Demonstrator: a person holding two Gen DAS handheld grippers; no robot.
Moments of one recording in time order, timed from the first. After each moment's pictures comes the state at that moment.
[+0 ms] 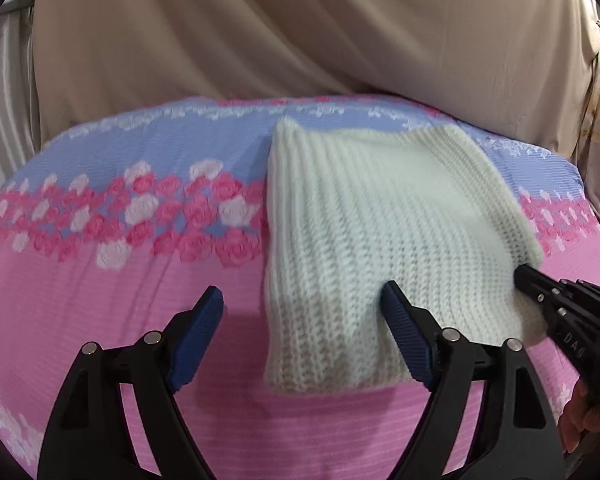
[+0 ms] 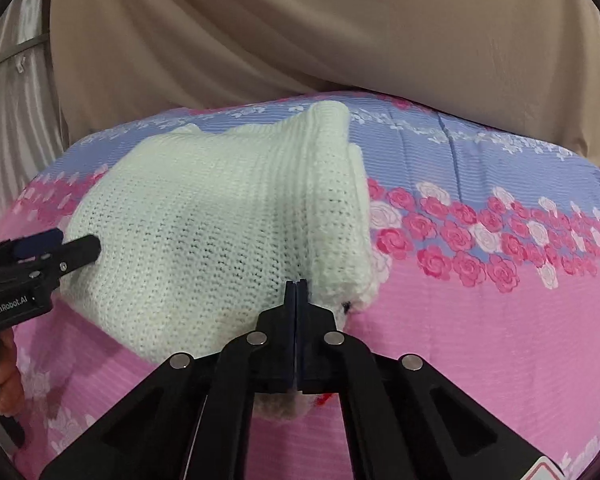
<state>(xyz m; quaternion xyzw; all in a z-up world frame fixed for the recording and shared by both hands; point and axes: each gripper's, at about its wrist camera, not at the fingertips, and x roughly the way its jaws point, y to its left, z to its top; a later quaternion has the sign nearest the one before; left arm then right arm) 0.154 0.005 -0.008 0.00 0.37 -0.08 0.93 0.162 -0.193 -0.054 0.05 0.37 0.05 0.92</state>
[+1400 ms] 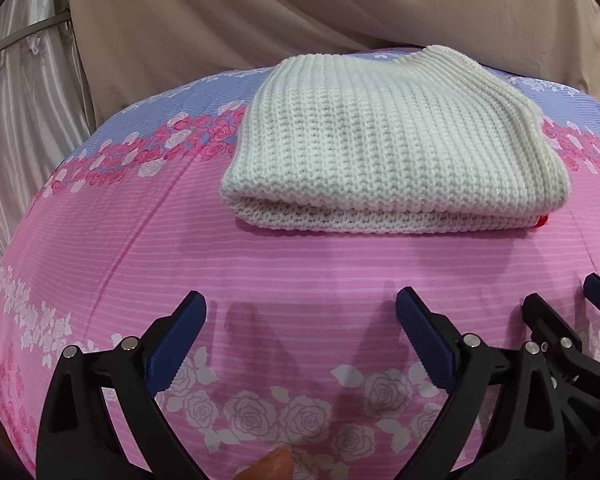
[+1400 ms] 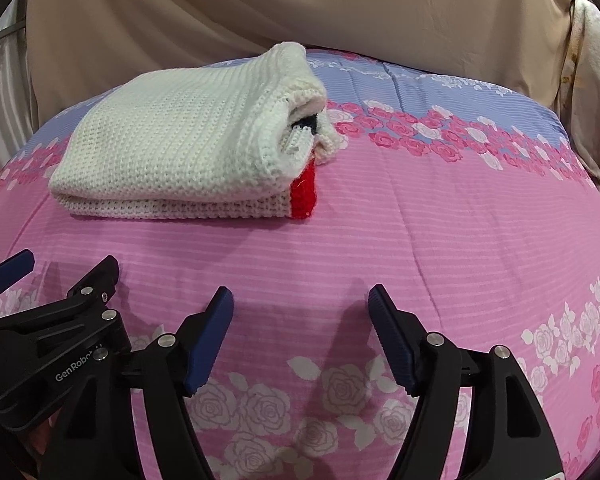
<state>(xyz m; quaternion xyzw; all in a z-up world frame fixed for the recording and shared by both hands) 0.069 -0.048 -0.041 0.07 0.39 0.03 0.92 0.071 -0.171 -0.084 0.03 0.41 -0.04 0.91</state>
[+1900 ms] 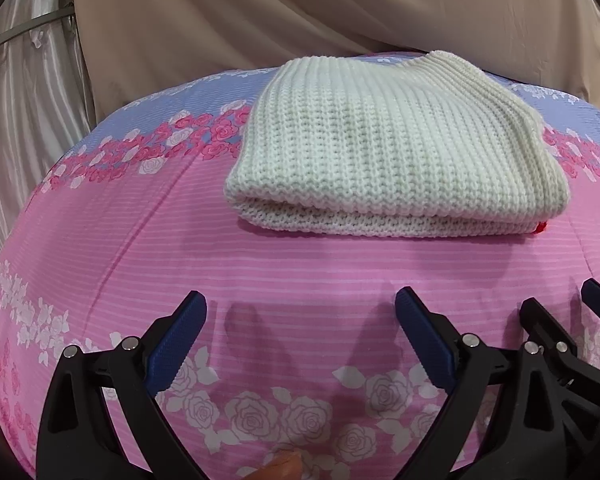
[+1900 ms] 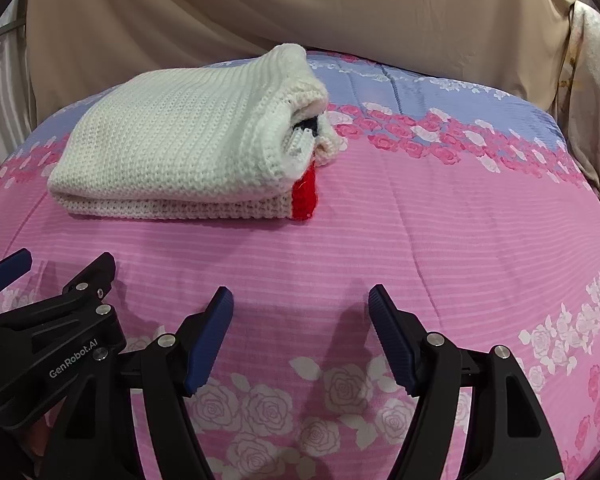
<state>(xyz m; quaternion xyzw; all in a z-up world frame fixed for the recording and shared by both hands) 0.069 -0.044 -0.041 0.06 0.38 0.03 0.92 0.069 -0.166 -0.083 0.03 0.41 -0.05 0.91</state>
